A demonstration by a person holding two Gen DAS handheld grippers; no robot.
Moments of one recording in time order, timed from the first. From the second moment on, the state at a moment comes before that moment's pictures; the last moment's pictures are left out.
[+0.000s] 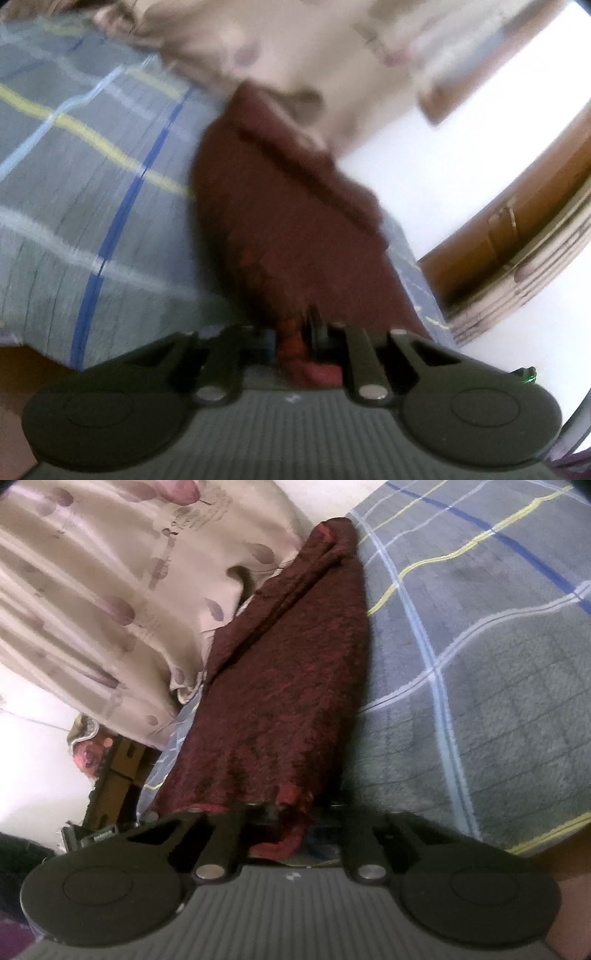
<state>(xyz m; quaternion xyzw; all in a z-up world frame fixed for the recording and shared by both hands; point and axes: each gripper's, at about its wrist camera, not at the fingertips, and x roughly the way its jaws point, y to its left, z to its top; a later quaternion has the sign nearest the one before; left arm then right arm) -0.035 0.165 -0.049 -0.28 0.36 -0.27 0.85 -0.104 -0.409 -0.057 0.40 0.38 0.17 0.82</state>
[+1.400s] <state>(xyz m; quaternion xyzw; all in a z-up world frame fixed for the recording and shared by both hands) 0.233 0.105 0.043 -0.23 0.22 -0.21 0.93 0.198 -0.484 0.020 0.43 0.24 0.18 0.85</state>
